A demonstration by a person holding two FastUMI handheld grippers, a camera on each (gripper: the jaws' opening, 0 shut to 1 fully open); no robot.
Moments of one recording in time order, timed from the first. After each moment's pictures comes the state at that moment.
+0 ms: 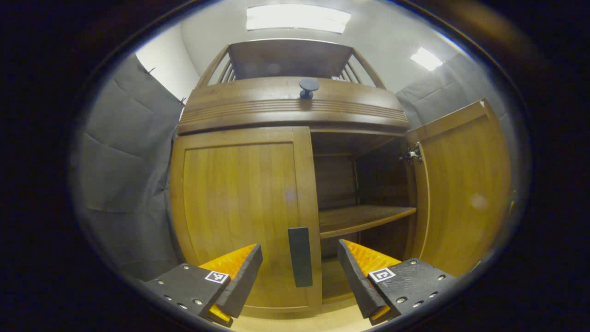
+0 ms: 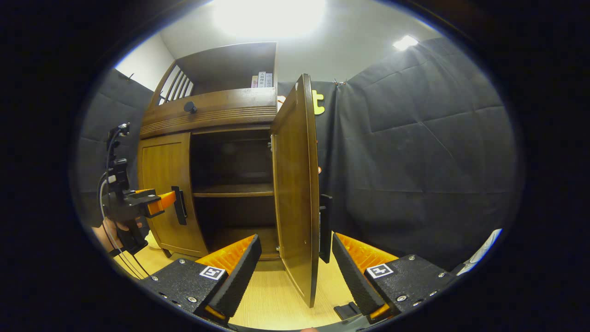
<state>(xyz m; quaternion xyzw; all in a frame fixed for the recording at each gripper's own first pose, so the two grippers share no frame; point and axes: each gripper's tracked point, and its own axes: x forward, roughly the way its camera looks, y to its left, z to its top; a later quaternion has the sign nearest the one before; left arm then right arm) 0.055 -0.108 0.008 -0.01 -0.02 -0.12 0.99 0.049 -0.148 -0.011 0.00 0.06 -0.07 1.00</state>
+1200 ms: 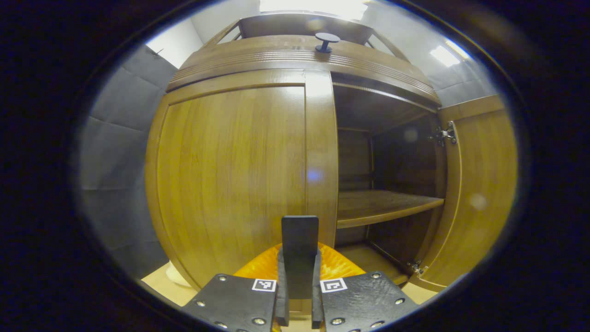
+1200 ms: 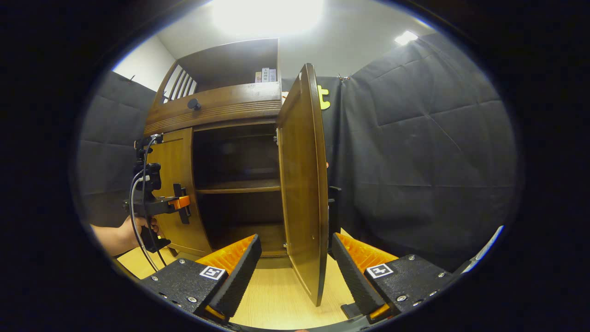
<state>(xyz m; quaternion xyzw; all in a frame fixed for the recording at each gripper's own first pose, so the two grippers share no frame) 0.039 -0.120 -0.013 -0.04 0.05 -0.11 0.99 0.055 -0.138 -0.019 0.02 0.07 -0.04 1.00</state>
